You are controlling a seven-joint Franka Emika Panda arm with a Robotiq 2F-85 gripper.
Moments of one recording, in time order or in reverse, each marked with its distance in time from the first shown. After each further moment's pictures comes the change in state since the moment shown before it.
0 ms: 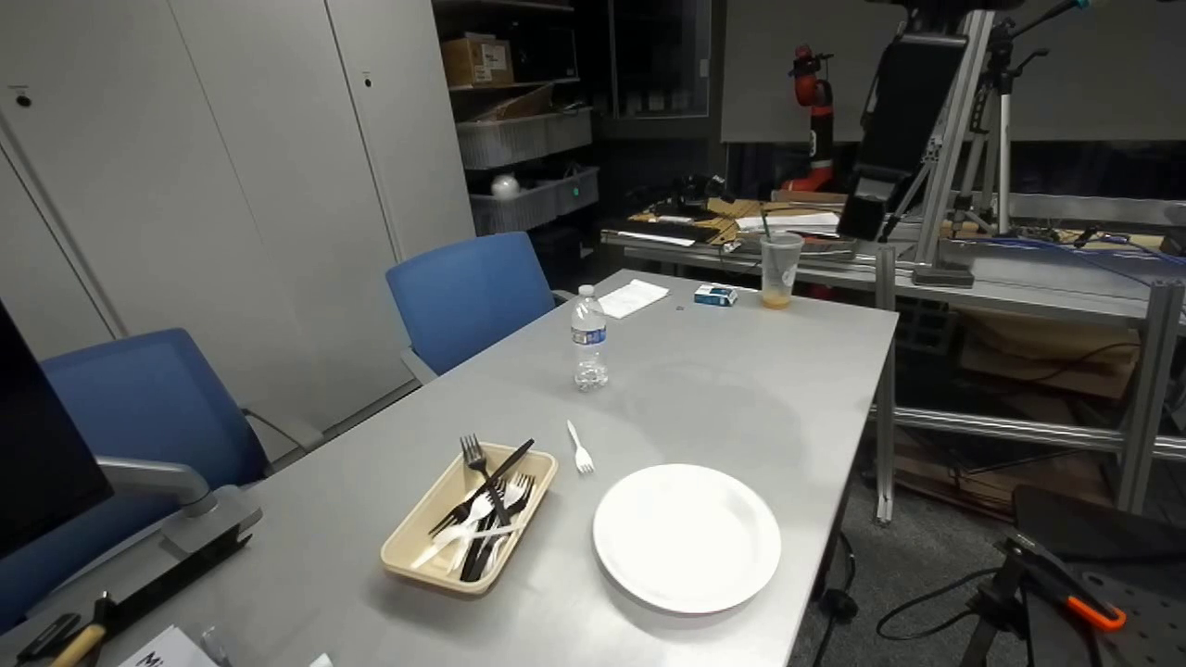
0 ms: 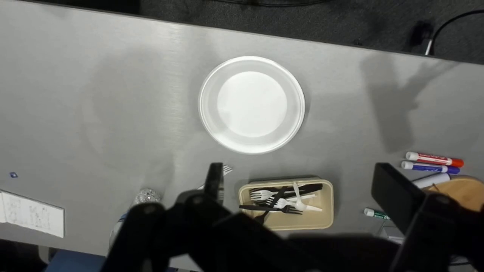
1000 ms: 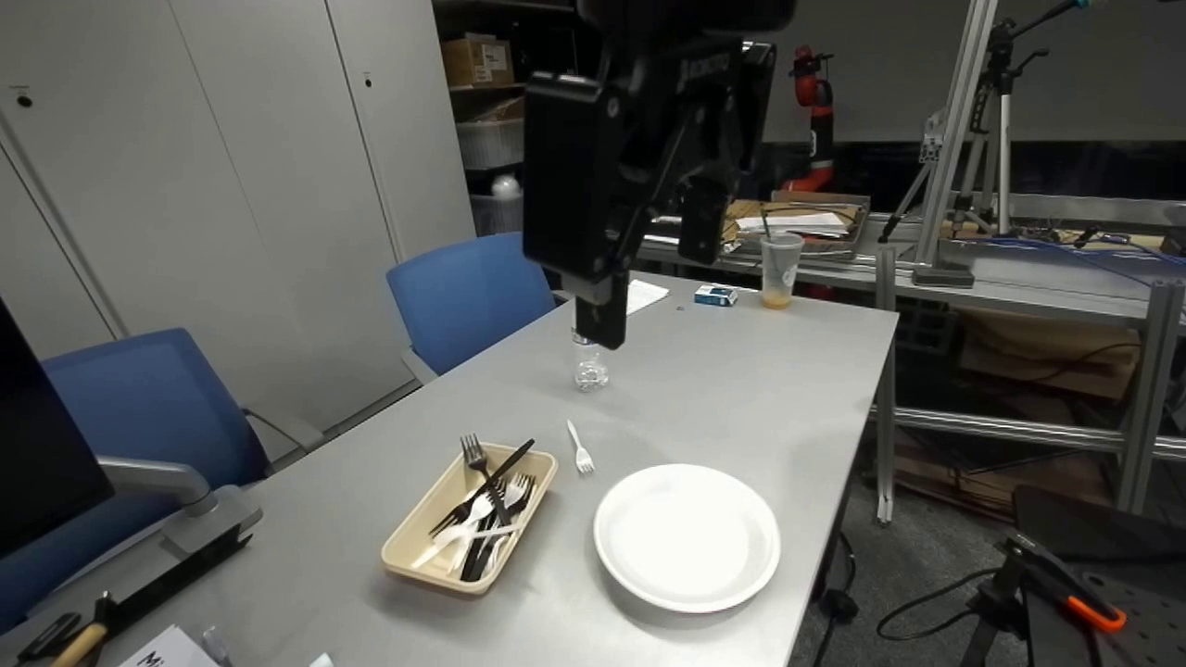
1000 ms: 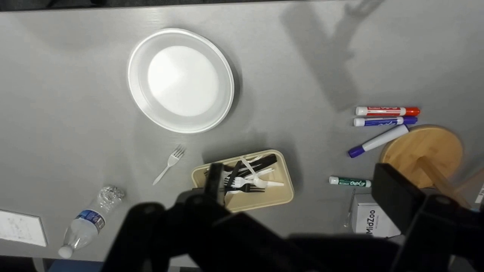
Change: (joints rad) arm 0.028 0.369 0.275 0.321 -0.029 0.005 0.479
